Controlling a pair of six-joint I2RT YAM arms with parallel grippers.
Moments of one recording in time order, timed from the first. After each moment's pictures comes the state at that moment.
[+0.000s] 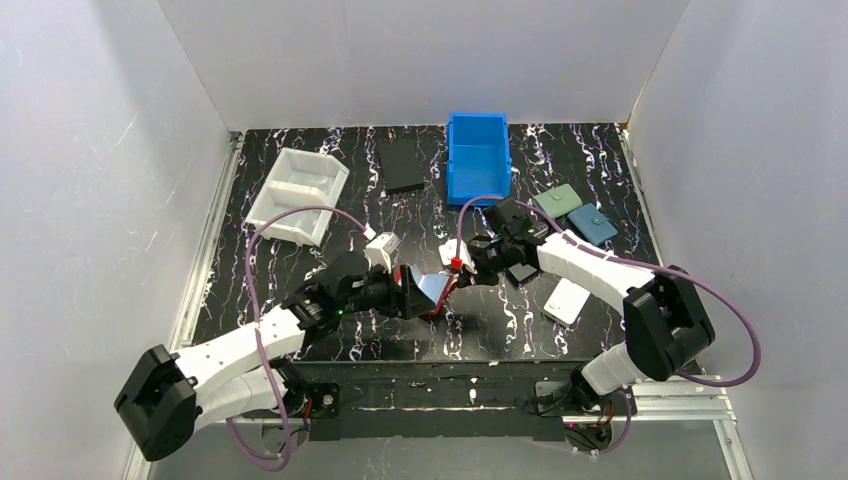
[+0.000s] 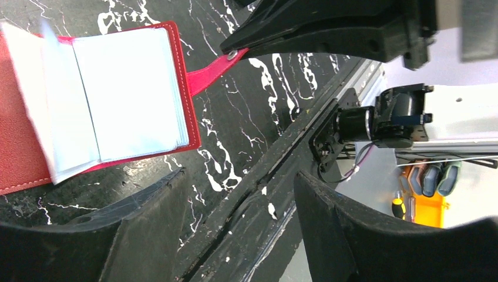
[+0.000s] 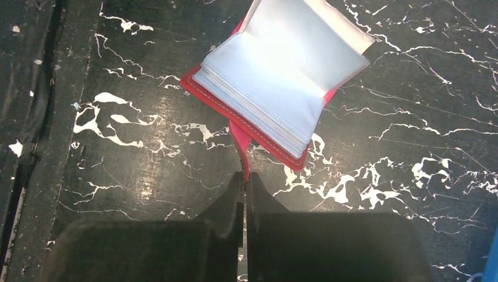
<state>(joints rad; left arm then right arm) -0.80 0.98 0.49 0.03 0.29 -0.70 0.63 1.48 0.97 -0.57 -0.74 -1.09</state>
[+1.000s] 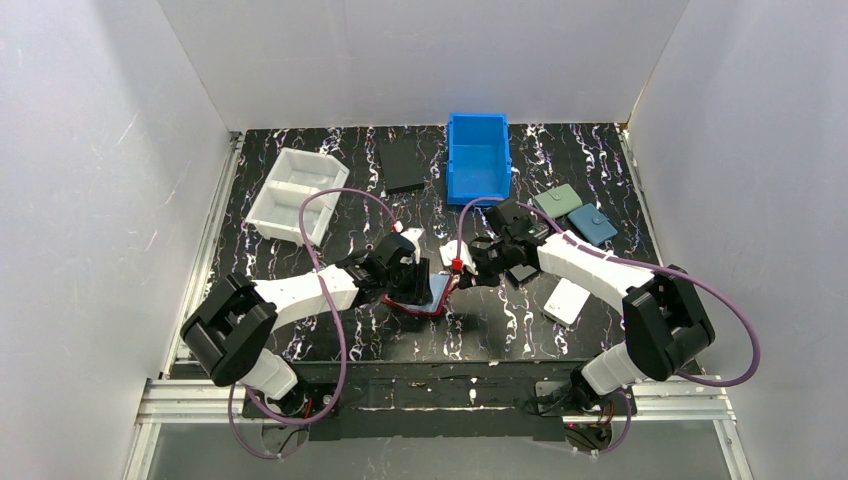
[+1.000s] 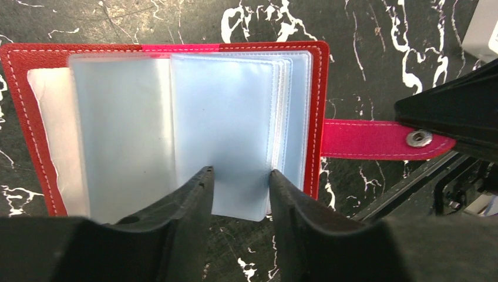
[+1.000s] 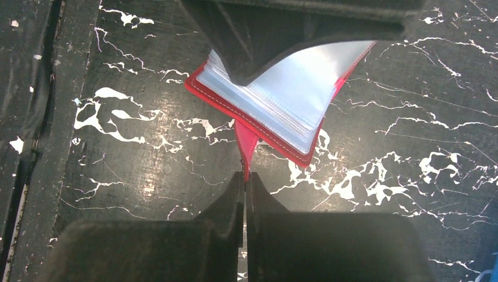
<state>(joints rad) -0.80 1.50 0.75 -0.14 0.09 -0.57 0.62 1.48 0.96 -0.58 -0.74 -1.09</state>
